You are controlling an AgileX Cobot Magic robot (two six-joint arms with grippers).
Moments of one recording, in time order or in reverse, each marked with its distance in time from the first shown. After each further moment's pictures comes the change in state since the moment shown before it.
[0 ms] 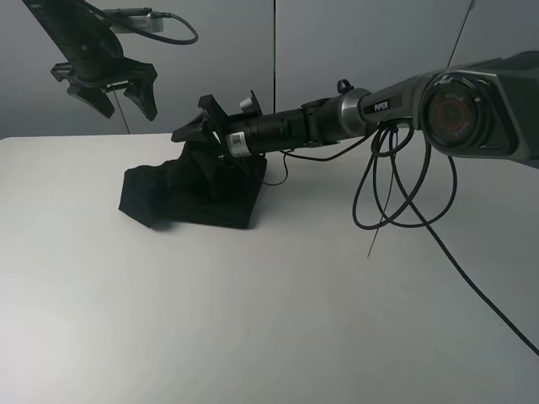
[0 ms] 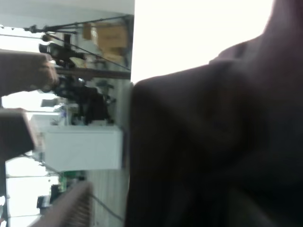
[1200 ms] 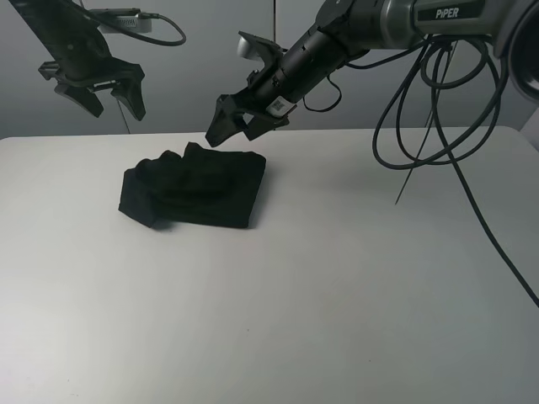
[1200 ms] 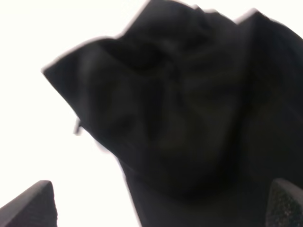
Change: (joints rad) left arm 0.040 0.000 -0.001 0.004 0.013 0.057; right arm -0.029 -0.257 -0.079 -1.030 0.039 0.085
